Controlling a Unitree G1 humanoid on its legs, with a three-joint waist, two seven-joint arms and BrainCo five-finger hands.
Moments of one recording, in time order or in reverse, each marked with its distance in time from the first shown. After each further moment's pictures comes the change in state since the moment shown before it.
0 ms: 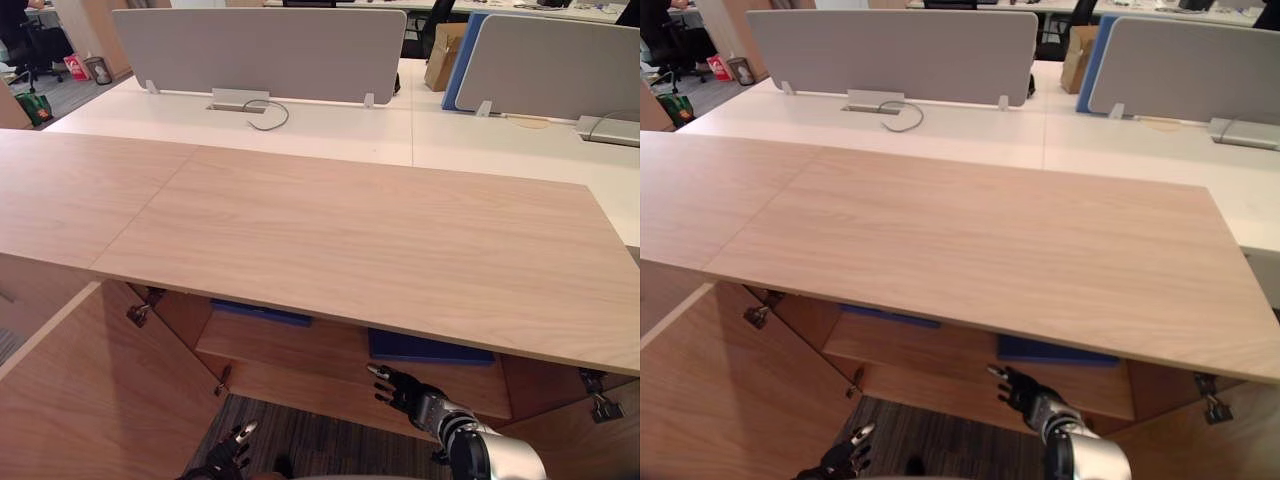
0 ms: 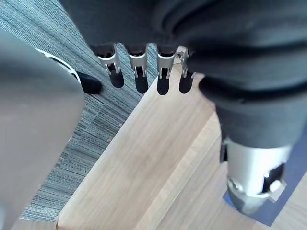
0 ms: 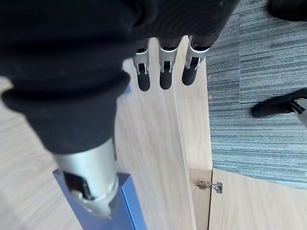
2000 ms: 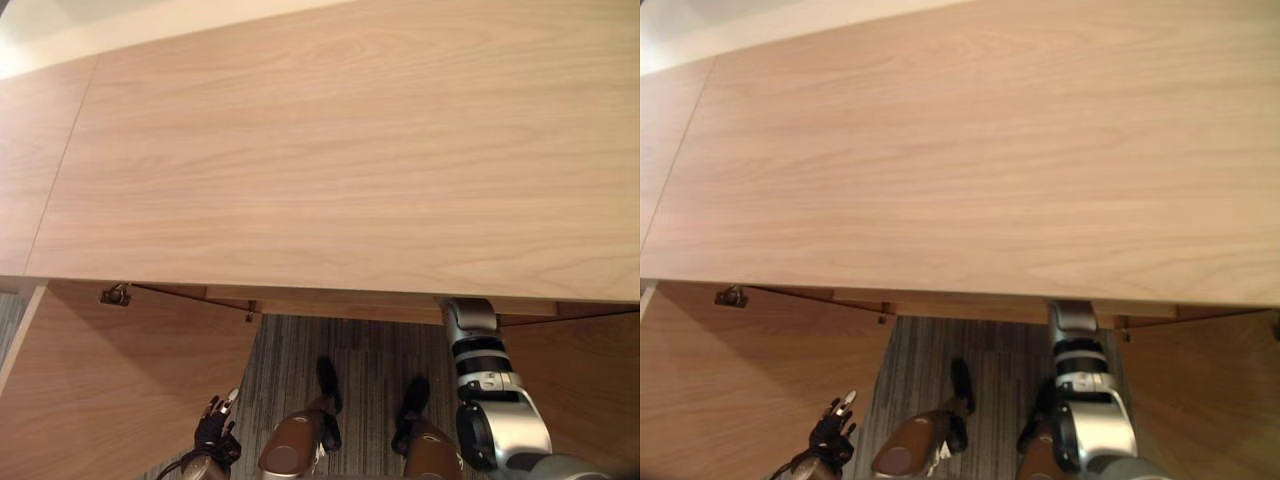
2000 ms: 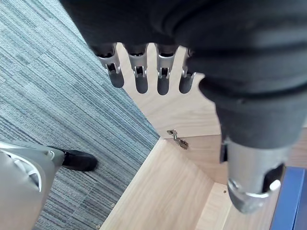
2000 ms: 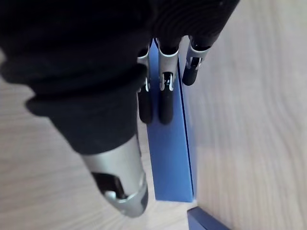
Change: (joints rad) left arm 0.014 -0.084 0.111 -0.151 -0.085 -0.129 0.174; right arm -0.119 -0.078 0.221 -0.894 -0.161 -0.148 -0.392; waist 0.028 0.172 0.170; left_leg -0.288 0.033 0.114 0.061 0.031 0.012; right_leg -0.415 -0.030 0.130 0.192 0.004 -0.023
